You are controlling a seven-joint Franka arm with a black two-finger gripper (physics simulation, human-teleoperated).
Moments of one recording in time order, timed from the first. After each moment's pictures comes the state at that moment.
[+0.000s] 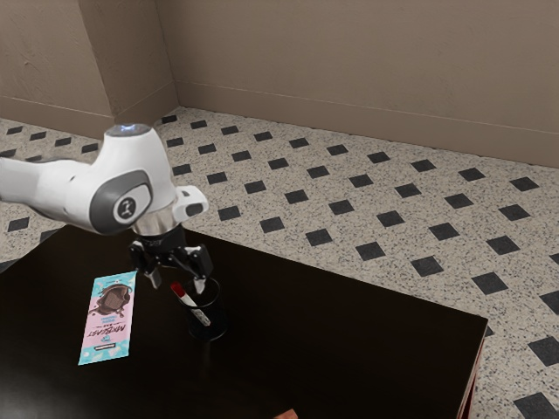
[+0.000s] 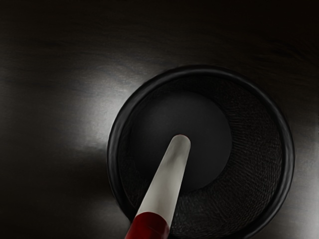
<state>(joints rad) -0.03 -0.10 -0.02 -2.37 -0.04 2.27 -0.25</state>
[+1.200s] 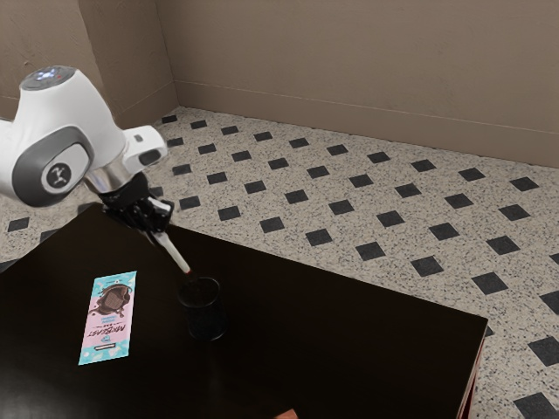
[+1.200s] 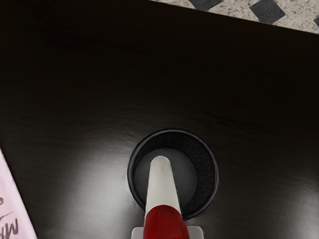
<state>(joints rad) -0.02 -0.45 -0.03 -2.43 -0.02 2.24 -0.24</state>
